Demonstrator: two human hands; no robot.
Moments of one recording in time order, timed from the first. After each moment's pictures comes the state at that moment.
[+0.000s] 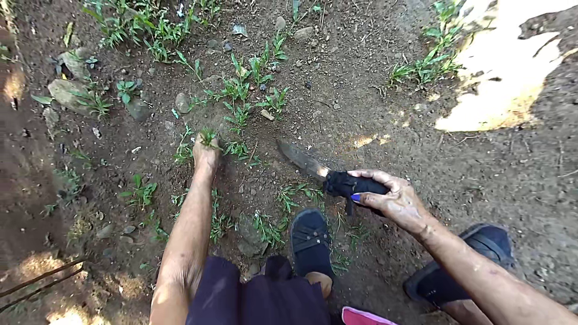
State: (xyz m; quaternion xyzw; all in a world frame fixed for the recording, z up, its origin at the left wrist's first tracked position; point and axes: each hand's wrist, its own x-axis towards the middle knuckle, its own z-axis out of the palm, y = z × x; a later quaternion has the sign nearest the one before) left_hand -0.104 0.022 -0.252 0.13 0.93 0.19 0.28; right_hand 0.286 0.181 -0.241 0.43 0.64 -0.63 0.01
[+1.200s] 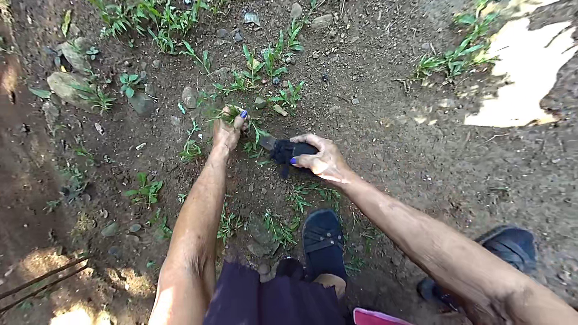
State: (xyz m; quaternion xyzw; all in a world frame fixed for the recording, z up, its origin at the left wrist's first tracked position) left_hand -0.119 0.055 -0.279 0.24 0.85 0.34 0.33; right_hand 0.126 0.157 -0.271 0.37 0.63 -0.68 -0.01
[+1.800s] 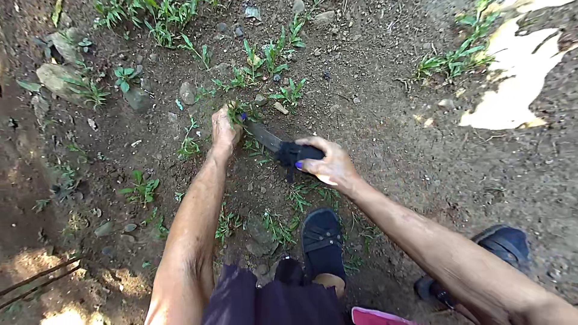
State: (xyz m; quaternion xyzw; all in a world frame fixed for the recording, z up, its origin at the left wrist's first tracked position) left_hand -0.119 0.066 -0.258 0.34 0.90 0.11 0.26; right_hand 0.137 0.154 -0.255 0.38 0.67 -0.64 0.01
